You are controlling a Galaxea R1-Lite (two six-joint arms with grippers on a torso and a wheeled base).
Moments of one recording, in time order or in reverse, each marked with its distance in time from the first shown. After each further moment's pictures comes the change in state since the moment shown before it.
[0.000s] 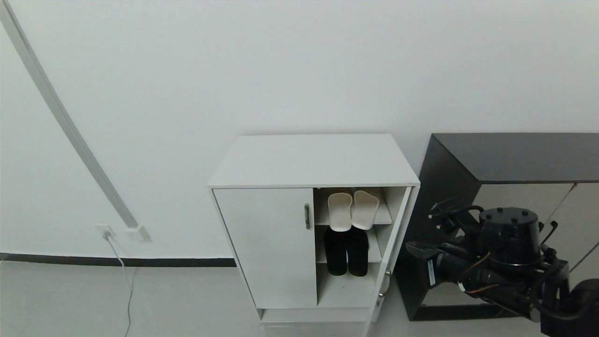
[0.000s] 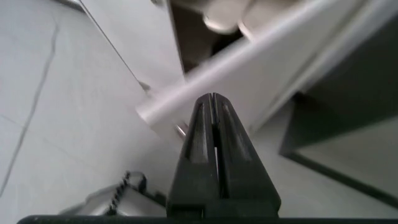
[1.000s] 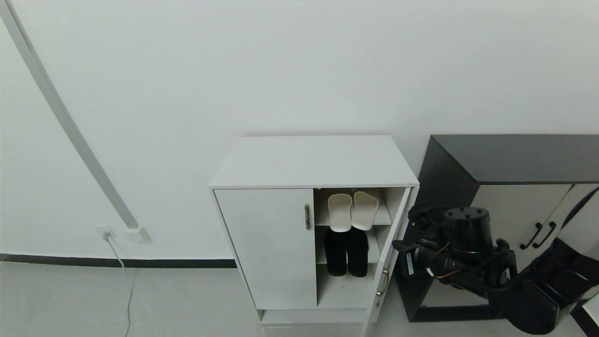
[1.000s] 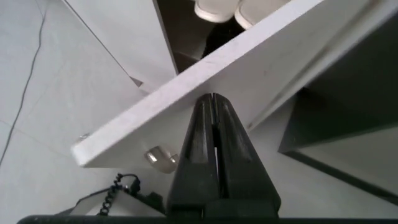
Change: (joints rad) left arm 0.000 0.000 0.000 0.000 0.004 -0.002; right arm -0.057 0.252 -0.150 -0.077 0.060 0.003
